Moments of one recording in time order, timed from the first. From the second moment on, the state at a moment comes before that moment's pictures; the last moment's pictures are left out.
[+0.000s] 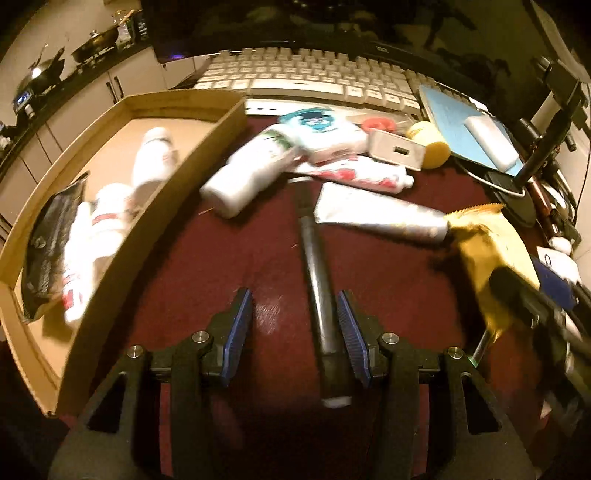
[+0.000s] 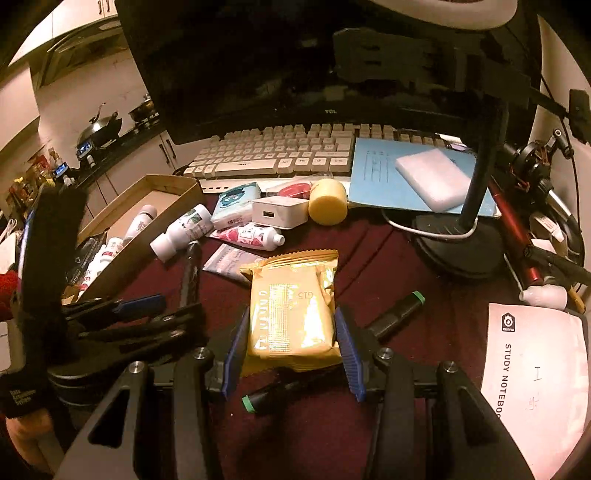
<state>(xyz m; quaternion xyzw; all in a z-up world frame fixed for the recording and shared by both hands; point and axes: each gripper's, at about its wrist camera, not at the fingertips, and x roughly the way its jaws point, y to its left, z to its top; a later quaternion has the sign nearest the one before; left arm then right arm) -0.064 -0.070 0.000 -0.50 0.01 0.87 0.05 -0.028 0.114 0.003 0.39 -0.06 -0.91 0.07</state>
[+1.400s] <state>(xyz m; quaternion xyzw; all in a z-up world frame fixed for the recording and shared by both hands) -0.020 -0.114 0.038 -0.41 -0.06 0.91 0.07 -0.020 0.066 0.021 0.38 -0.05 -0.91 0.14</state>
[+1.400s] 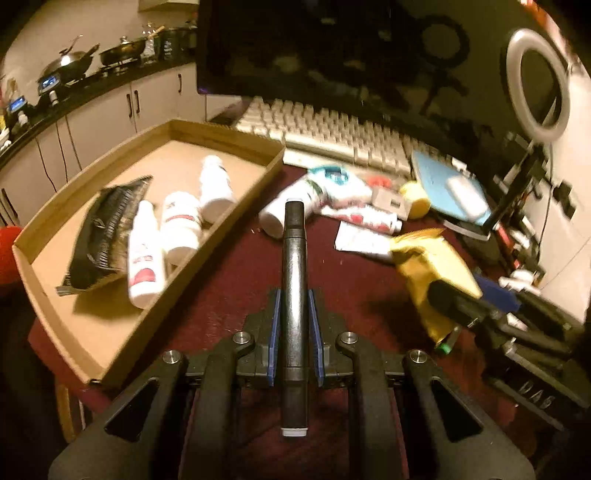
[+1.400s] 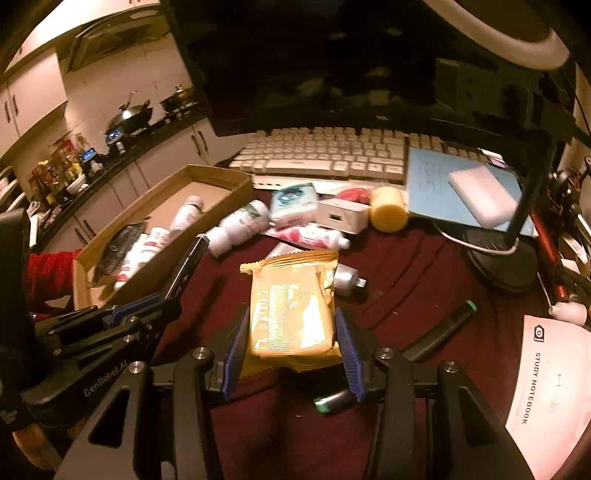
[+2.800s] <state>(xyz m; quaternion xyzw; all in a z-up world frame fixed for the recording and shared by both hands) -0.093 -0.317 0.024 -0.43 -0.15 0.89 -0.03 -0.184 -0.134 0.023 0.42 0.04 -0.87 0.24</state>
